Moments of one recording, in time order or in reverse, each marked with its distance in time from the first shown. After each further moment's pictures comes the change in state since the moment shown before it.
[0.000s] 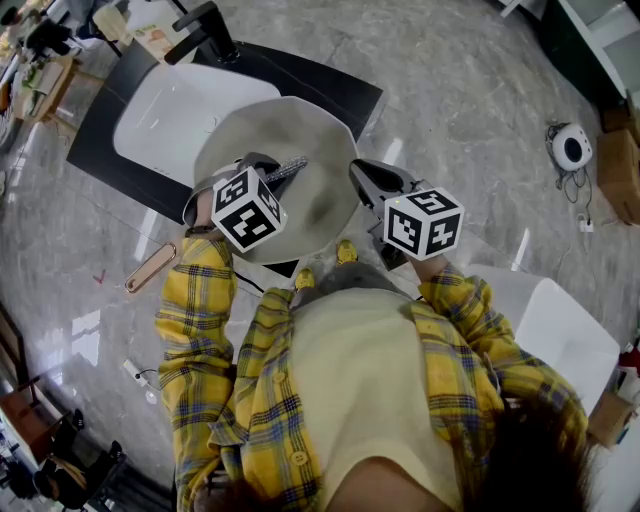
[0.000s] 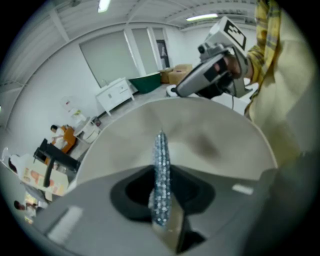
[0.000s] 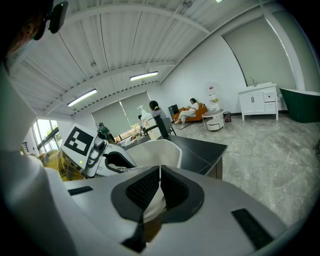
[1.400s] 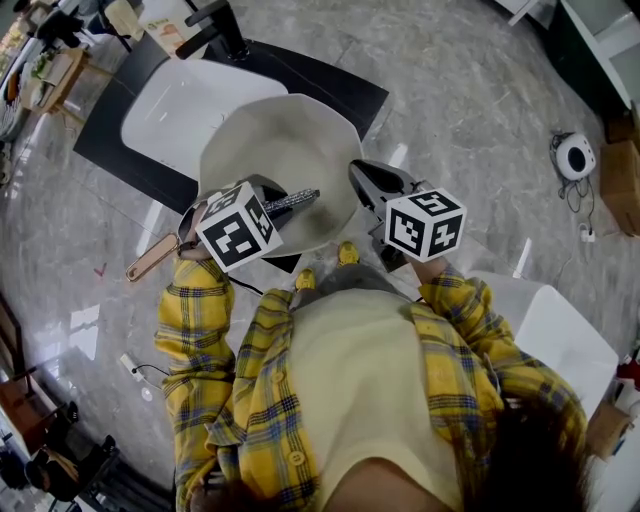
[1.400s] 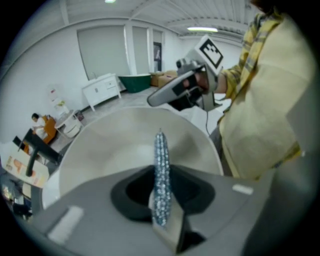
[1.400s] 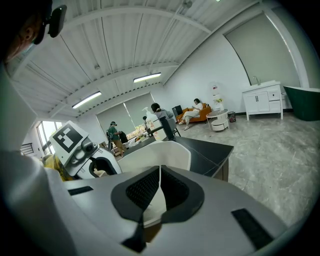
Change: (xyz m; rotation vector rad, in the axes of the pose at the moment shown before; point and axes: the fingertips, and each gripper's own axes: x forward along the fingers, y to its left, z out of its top) left arm -0.044 -0.061 0.004 -0.039 -0.038 -0.224; right arm -0.004 0.018 0.003 -0.003 -0.014 0.051
